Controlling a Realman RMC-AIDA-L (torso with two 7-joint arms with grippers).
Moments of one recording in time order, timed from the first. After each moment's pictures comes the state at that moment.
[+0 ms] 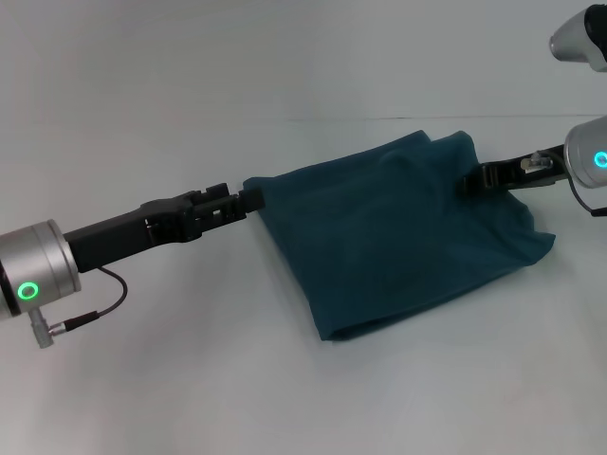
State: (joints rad) left arm -0.47 -2.16 0.71 0.72 1.77 1.43 -1.79; right arm 0.87 2.02 -0.84 -0.63 -2.57 -1.00 2.50
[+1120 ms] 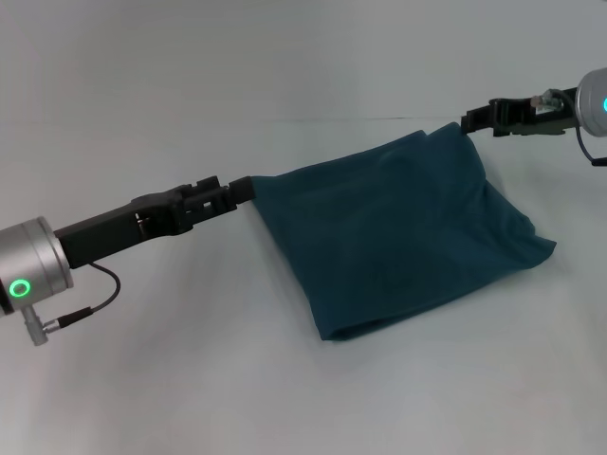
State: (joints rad) left arm -0.46 -2.16 0.69 0.72 1.76 1.43 -1.79; right arm 0.88 2.01 -0.83 -0.70 -2.55 -0.93 2.64
